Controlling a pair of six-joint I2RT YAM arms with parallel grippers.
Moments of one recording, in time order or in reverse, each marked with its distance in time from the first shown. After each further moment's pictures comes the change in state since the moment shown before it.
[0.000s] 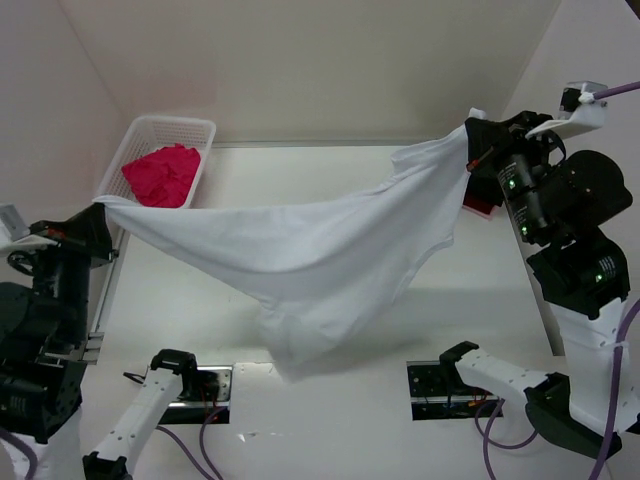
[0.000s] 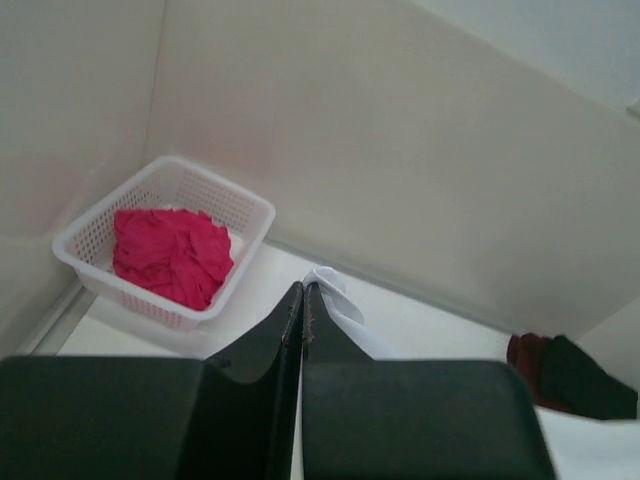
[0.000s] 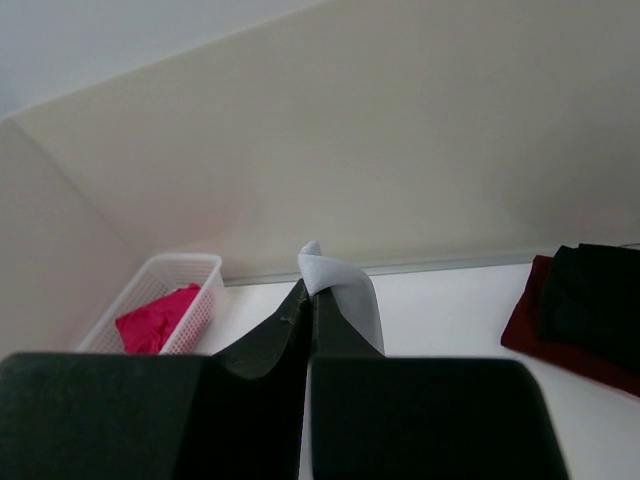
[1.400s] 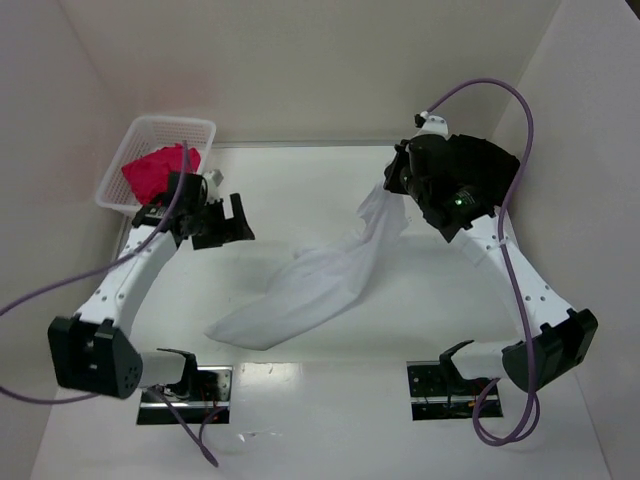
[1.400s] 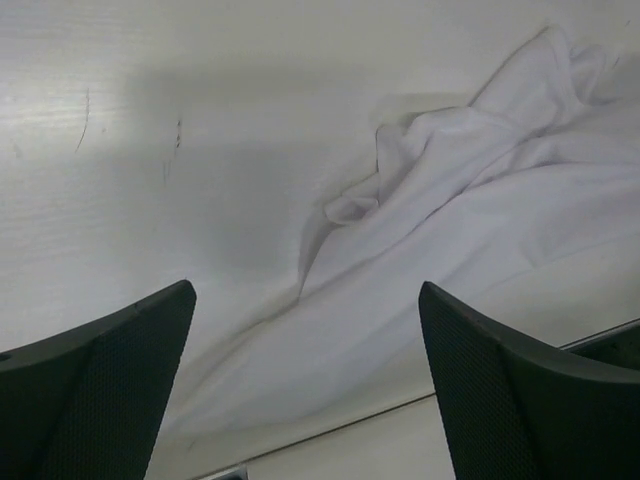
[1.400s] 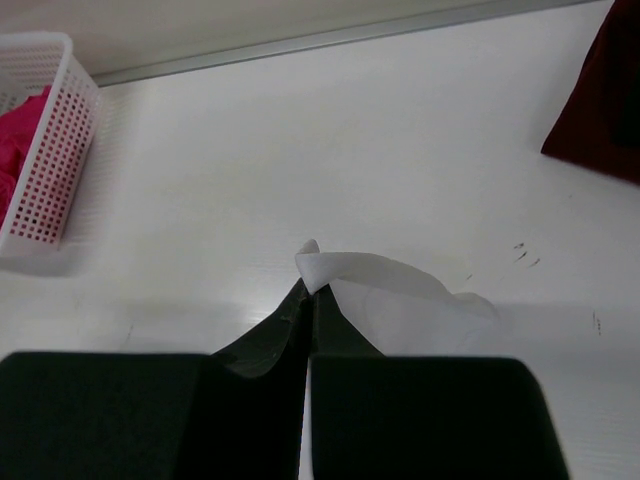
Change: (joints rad) left arm -0.009 0.649 -0.380 -0.068 0.578 -0.020; right arm 0.000 0.285 -0.407 0.122 -0.064 0.129
